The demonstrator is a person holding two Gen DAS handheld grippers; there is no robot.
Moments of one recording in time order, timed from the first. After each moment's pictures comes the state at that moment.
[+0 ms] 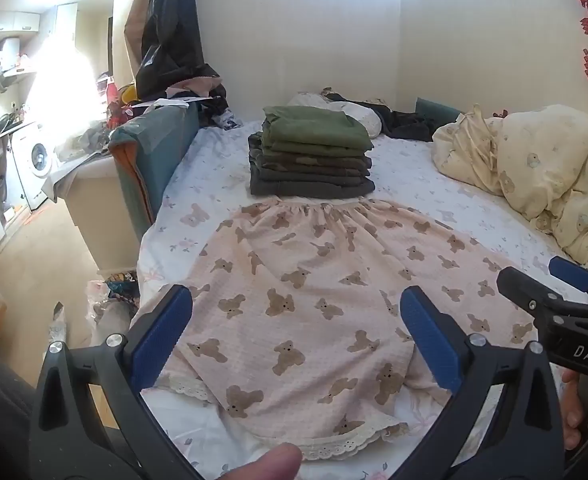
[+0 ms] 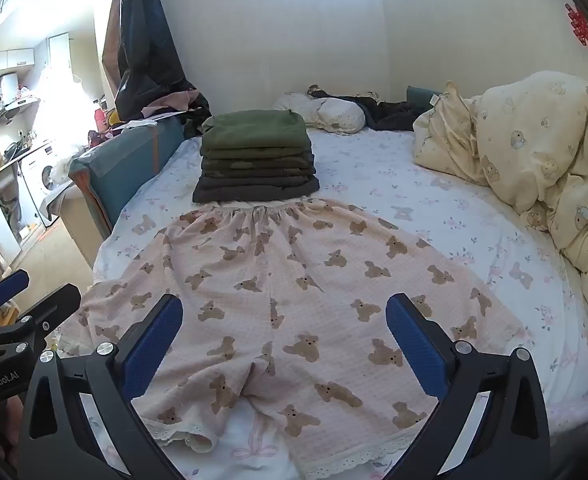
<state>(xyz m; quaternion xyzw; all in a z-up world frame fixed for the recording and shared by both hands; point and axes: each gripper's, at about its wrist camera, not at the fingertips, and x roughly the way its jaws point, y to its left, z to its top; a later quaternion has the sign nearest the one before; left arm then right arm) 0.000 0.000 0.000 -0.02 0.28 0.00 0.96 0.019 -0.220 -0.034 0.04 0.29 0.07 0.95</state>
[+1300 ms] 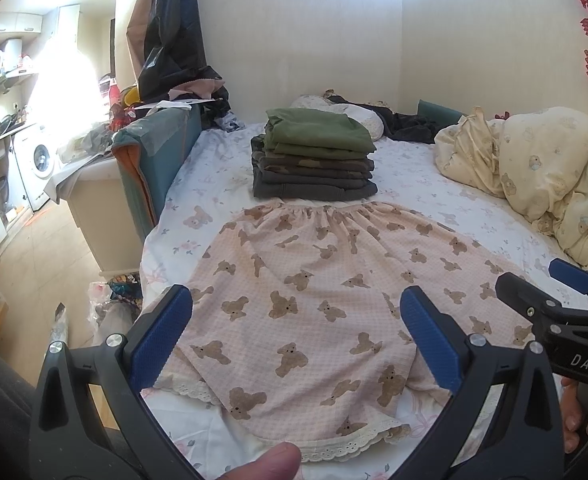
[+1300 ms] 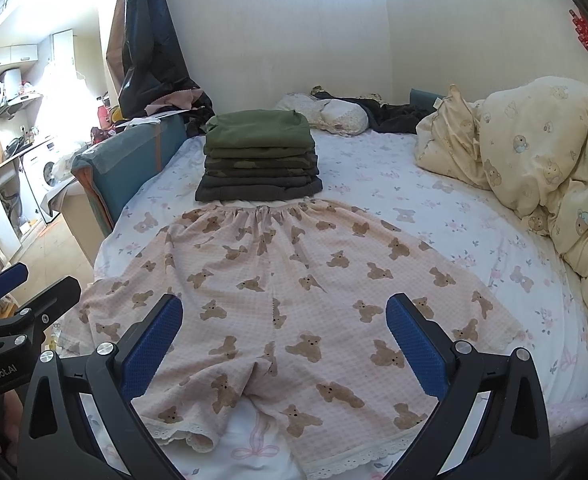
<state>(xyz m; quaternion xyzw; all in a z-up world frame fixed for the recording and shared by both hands) -0.001 0.002 0.005 -0.01 0.28 0.01 0.96 0.020 -0.219 -0.036 0.03 0.29 0.07 0.95</state>
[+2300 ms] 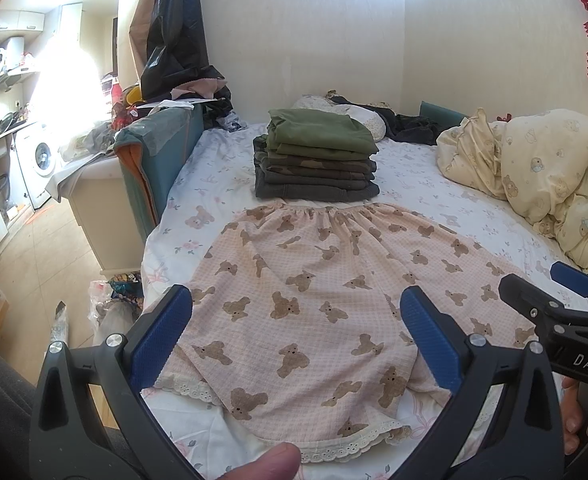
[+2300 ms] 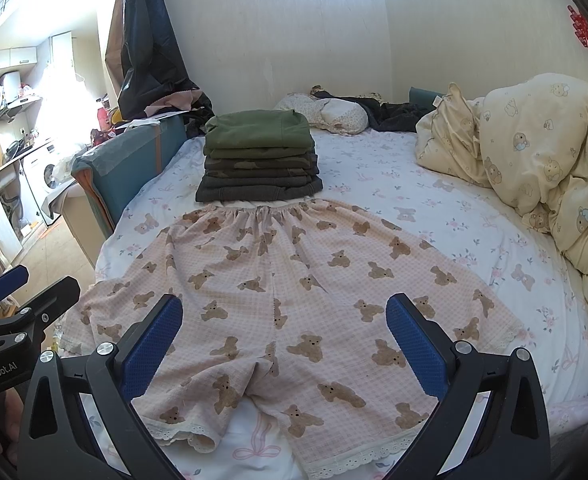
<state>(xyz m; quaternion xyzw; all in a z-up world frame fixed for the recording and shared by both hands) 0.000 0.002 0.007 -0.01 0.28 0.01 0.96 0.019 -0.219 -0.036 0.03 0.29 0.07 0.95</state>
